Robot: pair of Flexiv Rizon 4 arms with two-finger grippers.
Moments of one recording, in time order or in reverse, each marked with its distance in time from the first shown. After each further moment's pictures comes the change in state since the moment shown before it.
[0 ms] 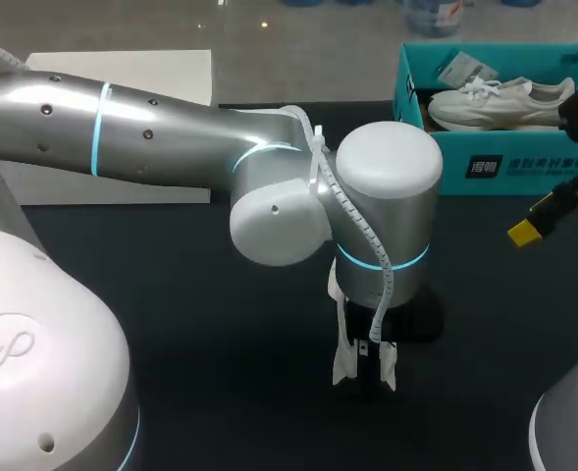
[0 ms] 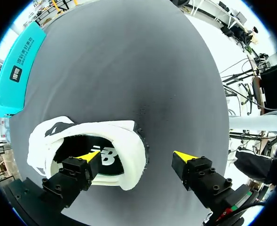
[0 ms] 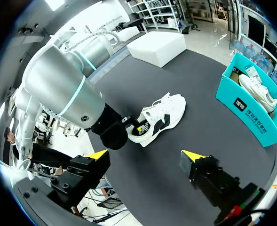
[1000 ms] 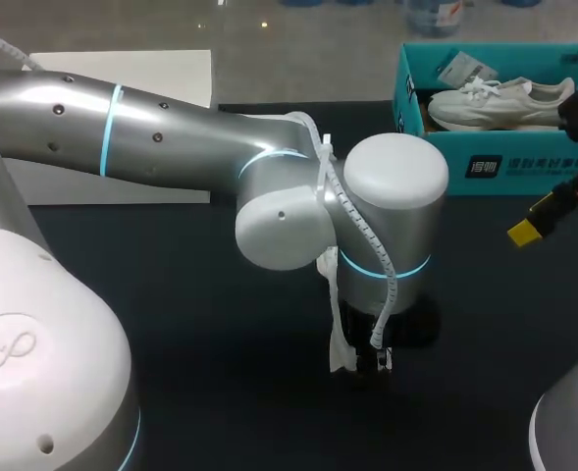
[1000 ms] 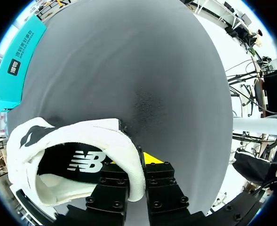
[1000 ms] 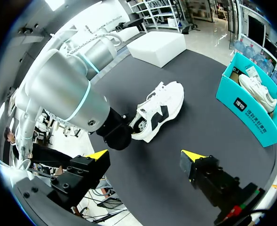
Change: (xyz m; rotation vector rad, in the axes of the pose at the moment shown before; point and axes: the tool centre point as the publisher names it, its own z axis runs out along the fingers) left arm 0.001 0.006 0.011 -0.031 0.000 -0.034; right arm 0.000 0.000 0.000 0.000 0.000 0.000
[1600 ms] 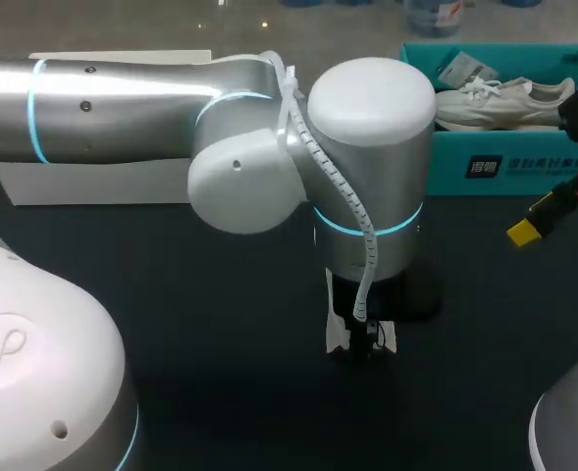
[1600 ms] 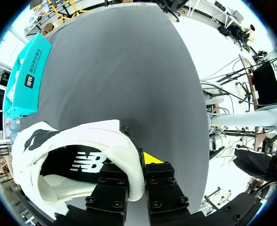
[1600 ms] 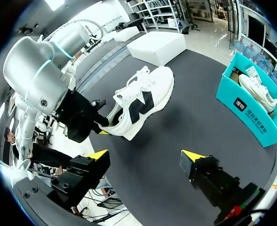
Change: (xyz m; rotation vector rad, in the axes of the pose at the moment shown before) left arm 0.031 0.013 -0.110 0.062 -0.037 0.054; right arm 0.000 0.000 0.000 0.000 0.000 0.000
